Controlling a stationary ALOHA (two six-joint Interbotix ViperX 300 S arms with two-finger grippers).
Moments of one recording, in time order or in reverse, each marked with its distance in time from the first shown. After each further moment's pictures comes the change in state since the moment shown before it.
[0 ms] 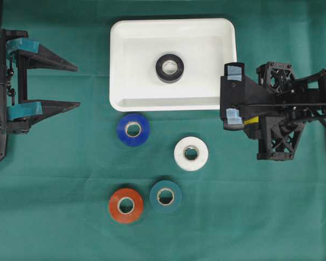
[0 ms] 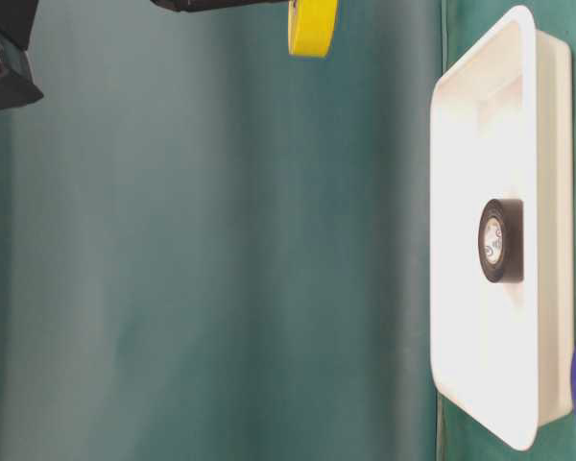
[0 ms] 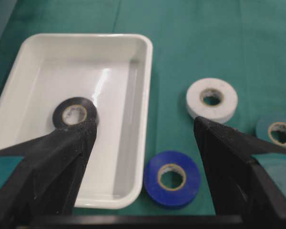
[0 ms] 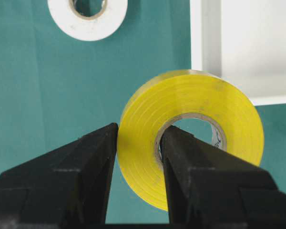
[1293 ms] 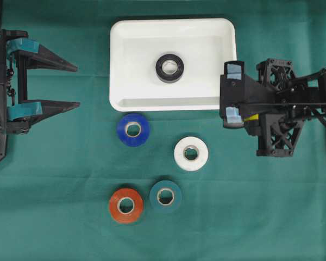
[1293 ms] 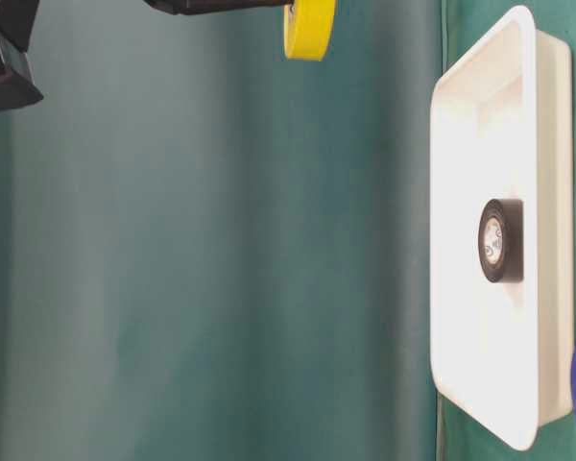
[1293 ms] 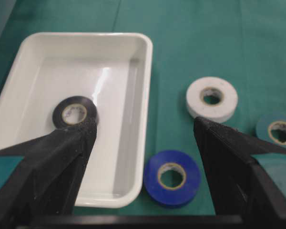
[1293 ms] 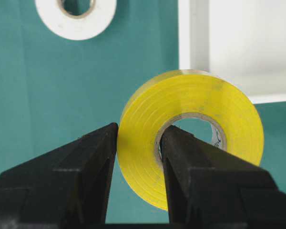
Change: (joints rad) left arm 0.000 0.000 0.000 0.000 0.003 0.000; right arm -0.012 0.000 0.002 -0.043 0.000 0.003
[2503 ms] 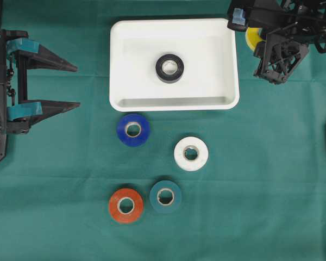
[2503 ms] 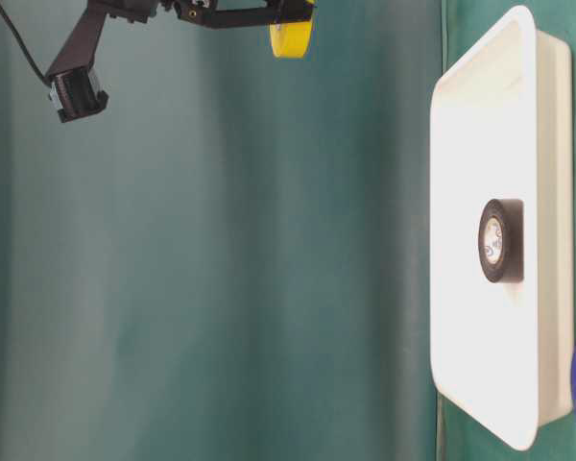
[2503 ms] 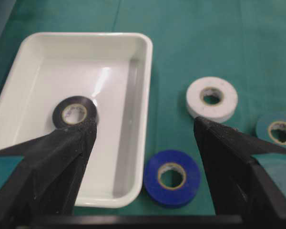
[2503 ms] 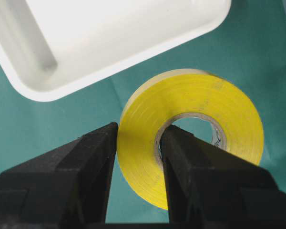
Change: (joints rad) left arm -0.002 0.000 0.000 0.000 0.000 0.000; right arm -0.370 0.000 0.000 -0.075 -0.003 -0.031
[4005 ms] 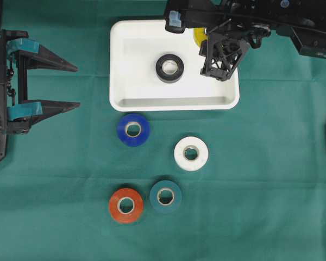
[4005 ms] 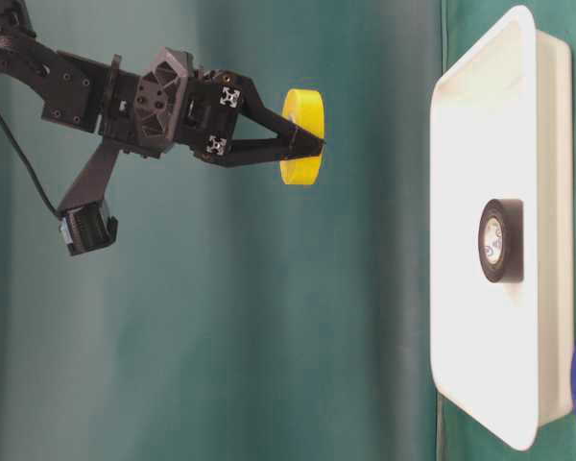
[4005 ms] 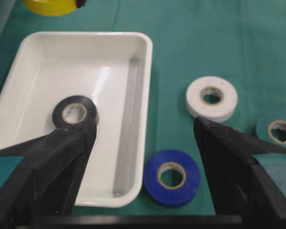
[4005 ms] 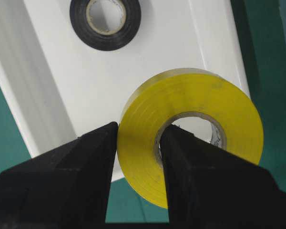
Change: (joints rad) left arm 0.002 0.002 0.000 0.002 0.002 0.000; right arm 0.043 0.287 -0.273 0.015 -0.054 -0.051
